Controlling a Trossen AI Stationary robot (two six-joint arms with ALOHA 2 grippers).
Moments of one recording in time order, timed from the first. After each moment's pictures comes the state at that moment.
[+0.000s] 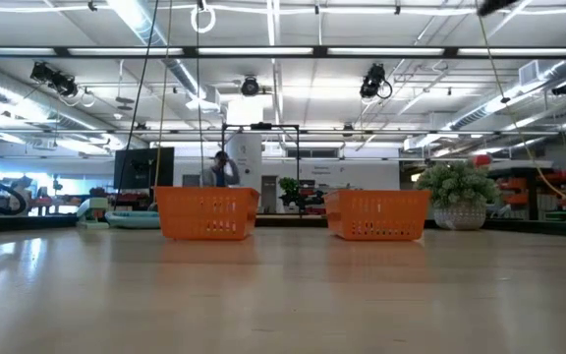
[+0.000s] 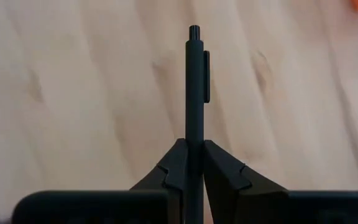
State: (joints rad) left arm -0.51 1.12 0.65 0.56 -0.69 0.41; right arm 0.94 1.82 1.28 -1.05 0.39 1.24
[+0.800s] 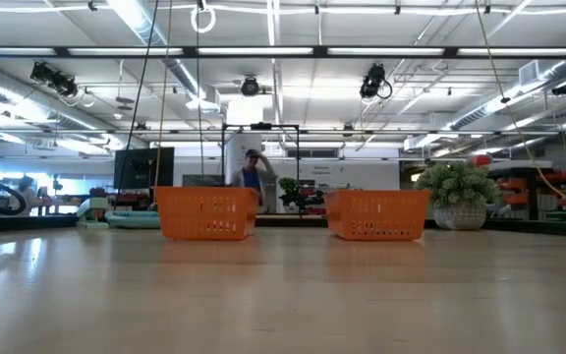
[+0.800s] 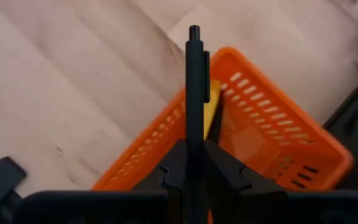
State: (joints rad) left arm -0.51 1.12 0.65 0.56 -0.69 0.41; right arm 1.29 1.74 1.19 -1.24 0.30 2.17
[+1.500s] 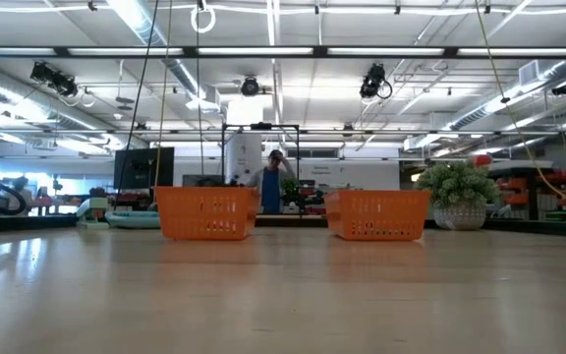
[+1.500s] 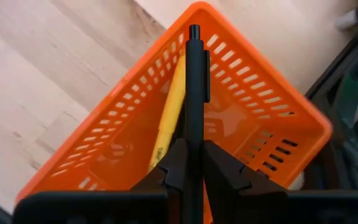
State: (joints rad) left arm -0.51 1.12 0.65 0.57 -0.69 0.41; right arm 1.31 1.74 1.15 -1.22 0.19 2.21
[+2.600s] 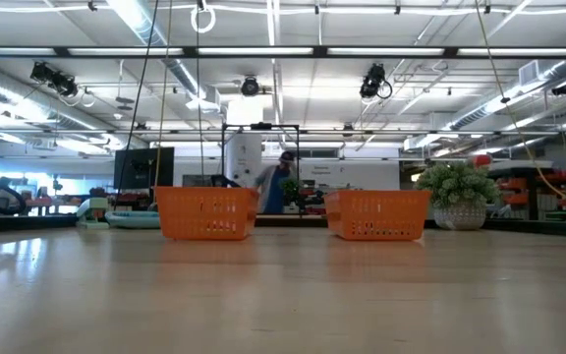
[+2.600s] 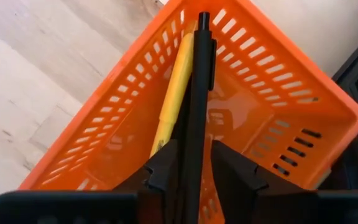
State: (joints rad) left arm -0.51 1.12 0.65 0.60 -0.69 0.40; right arm 1.30 1.74 1.10 -1.10 0.12 2.20
